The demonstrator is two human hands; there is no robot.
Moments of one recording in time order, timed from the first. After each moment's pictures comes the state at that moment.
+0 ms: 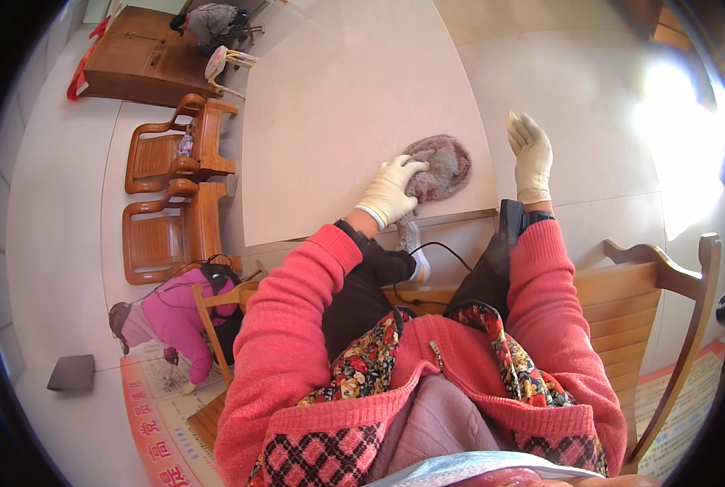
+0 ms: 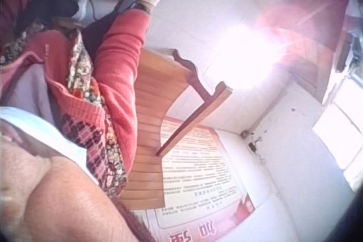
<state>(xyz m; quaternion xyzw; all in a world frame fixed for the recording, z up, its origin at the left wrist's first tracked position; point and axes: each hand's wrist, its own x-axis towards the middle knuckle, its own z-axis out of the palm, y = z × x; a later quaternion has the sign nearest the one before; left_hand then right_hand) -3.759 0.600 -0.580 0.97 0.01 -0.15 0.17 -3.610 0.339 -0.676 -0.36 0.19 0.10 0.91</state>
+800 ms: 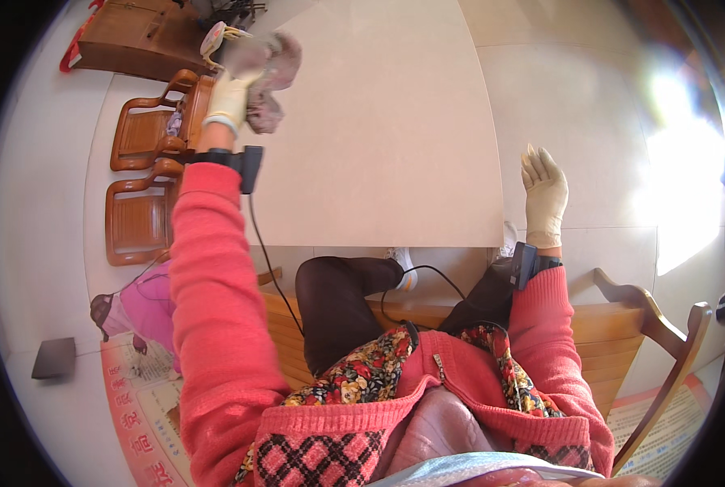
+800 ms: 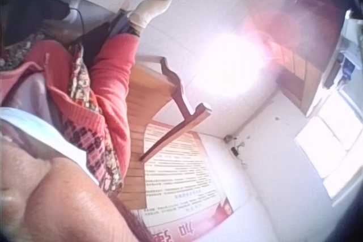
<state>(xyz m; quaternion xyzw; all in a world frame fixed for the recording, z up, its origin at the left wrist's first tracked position) -3.643 0.869 -0.419 0.85 0.21 0.16 0.45 -3.609 0.345 -0.676 -0.39 0.17 0.12 0.90</state>
